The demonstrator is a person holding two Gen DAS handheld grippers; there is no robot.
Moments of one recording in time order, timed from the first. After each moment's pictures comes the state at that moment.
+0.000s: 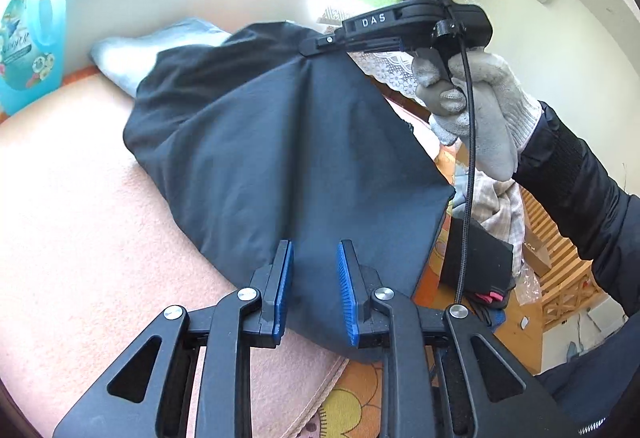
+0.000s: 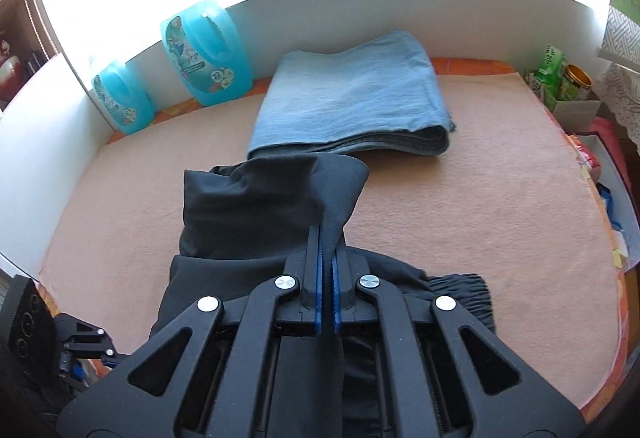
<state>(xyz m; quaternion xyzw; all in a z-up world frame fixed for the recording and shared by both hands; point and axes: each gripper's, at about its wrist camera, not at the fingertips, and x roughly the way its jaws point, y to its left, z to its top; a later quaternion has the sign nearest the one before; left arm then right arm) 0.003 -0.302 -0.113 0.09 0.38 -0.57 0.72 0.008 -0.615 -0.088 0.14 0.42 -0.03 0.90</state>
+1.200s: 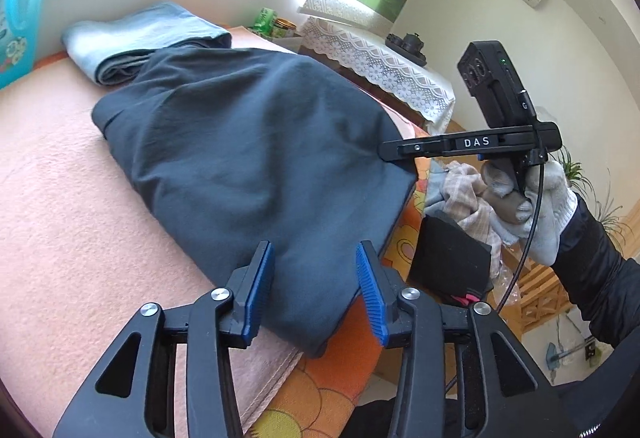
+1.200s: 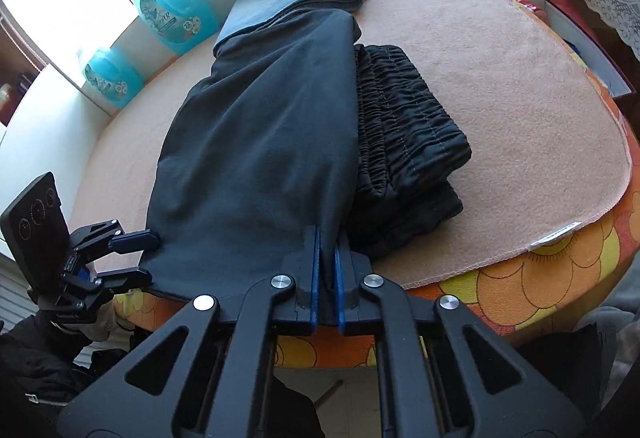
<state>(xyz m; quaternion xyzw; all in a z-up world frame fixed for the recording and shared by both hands) -0.018 -0.313 -0.117 0.07 0.40 -0.58 0.70 -0.139 -0.614 -0.137 0.19 0.46 -0.03 0.87</state>
